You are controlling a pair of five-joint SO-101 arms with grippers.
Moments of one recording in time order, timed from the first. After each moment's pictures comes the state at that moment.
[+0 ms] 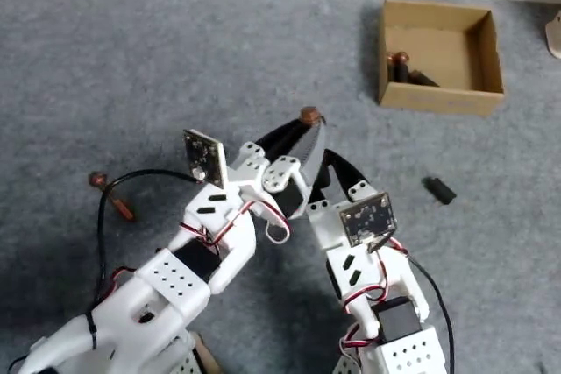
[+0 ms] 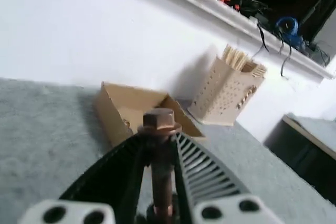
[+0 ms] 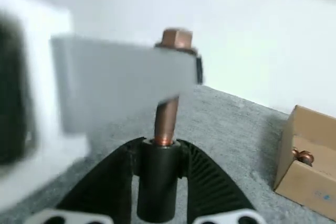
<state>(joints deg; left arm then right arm) 31.2 -44.8 73.9 -22.4 30.5 -21.5 -104.3 95.8 19.0 12.4</state>
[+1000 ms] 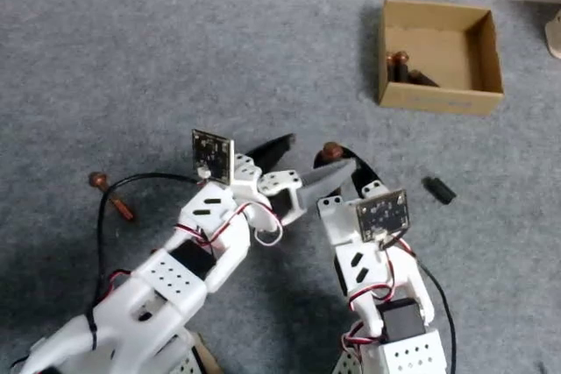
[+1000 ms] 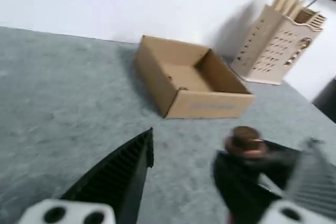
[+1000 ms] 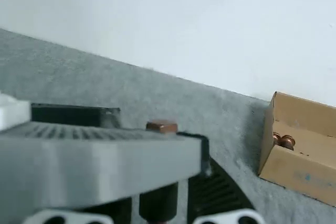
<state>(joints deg) 33.0 -43.7 76.4 -14.4 27.4 -16.7 -104.5 95.8 21.6 10.1</state>
